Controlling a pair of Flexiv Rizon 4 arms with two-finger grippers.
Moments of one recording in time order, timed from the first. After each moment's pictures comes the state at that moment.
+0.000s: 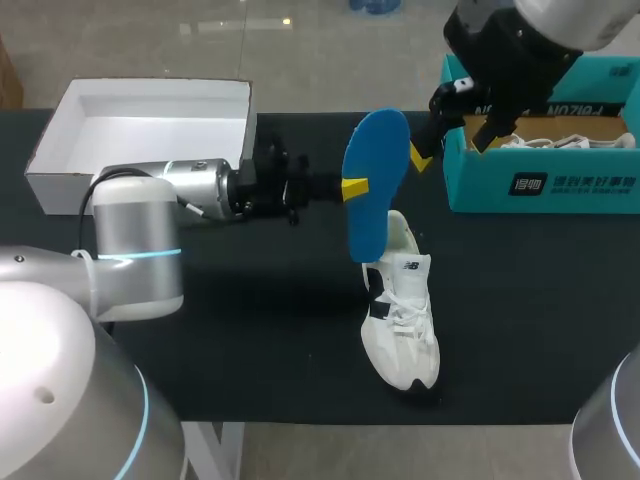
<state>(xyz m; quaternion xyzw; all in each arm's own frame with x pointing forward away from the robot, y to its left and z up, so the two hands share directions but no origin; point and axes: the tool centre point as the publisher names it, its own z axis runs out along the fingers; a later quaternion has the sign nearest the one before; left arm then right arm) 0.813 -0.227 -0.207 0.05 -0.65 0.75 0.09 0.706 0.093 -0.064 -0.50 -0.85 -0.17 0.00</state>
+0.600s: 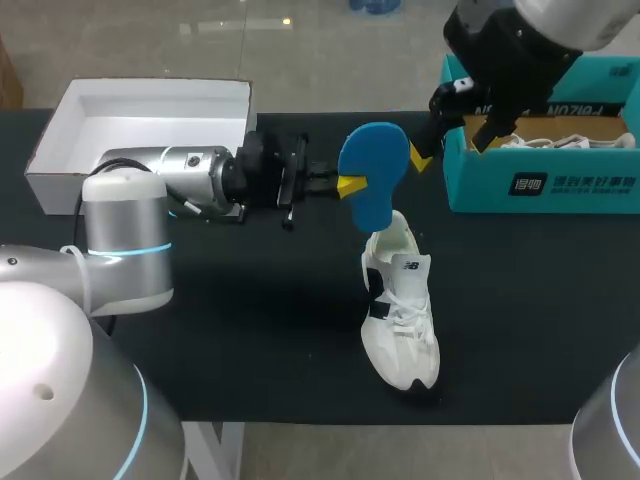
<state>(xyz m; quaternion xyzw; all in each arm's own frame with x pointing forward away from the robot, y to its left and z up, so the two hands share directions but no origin) 0.789 -0.222 -0.170 -0.14 -0.62 0.77 -0.02 0.706 0.093 -0.064 -0.50 -0.85 -0.17 0.00</state>
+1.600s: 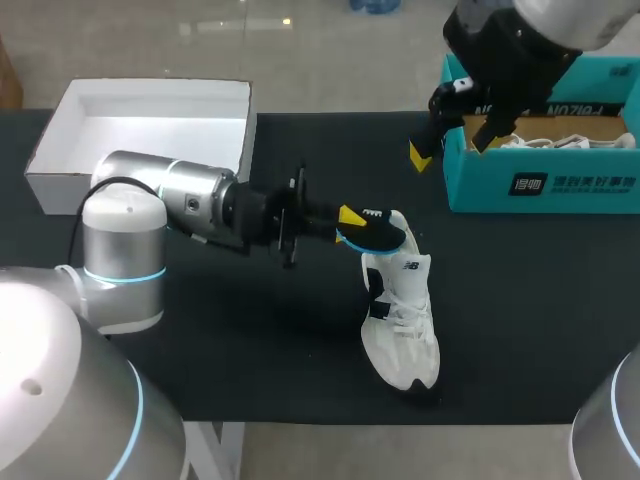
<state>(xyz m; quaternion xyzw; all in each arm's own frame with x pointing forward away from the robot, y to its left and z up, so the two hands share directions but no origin) 0.754 -0.222 -0.219 -0.40 -0.56 0.69 -0.23 0.706 0.094 -0.064 -0.50 -0.85 -0.17 0.00</state>
